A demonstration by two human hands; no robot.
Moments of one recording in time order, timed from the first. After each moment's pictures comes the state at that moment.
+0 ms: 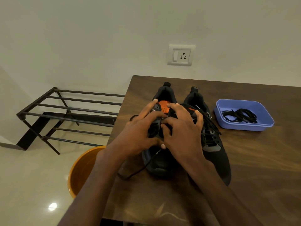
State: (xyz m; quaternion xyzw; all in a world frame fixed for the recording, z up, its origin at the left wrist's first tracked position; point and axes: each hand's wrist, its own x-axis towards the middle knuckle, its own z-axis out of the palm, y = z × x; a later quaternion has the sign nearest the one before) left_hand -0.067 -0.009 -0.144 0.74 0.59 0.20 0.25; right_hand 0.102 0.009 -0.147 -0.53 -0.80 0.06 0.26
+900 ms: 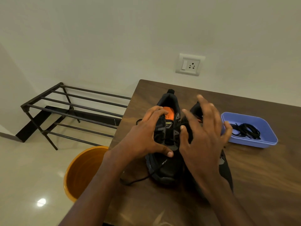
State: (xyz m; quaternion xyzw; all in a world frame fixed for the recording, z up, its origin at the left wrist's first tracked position) left_hand -0.071 0.001 -0.156 0.73 0.58 0.27 0.24; right_hand 0.121 0.009 -0.143 -0.54 -0.76 -0.07 0.35
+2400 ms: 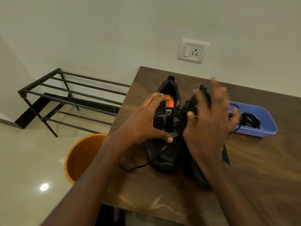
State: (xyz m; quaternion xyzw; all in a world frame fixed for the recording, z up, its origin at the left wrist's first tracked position) left_hand -0.070 -0.001 -0.154 0.72 0.59 0.28 0.25; right_hand 0.125 0.010 -0.137 -0.57 -0.74 -0.09 0.34
